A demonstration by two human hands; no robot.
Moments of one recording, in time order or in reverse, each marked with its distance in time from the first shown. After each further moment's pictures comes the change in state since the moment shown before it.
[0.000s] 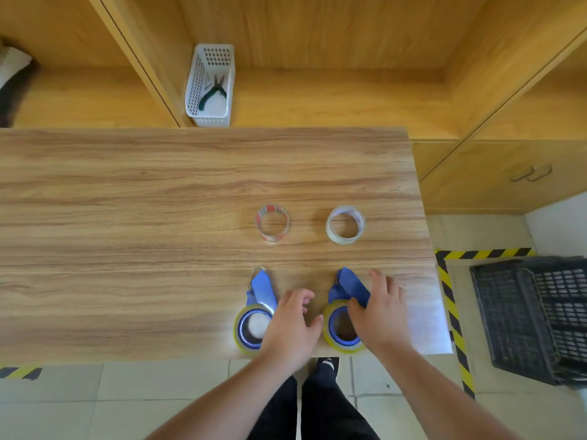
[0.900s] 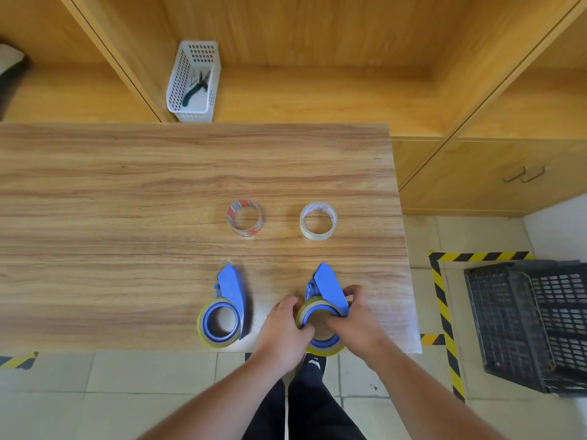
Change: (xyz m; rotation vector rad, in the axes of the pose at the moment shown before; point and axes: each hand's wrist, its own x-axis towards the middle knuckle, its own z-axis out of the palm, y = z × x) left_hand -0.006 0.027 0.055 0.037 -0.062 -0.197; right_hand -0.001 0.037 -0.033 0.469 -0.475 0.194
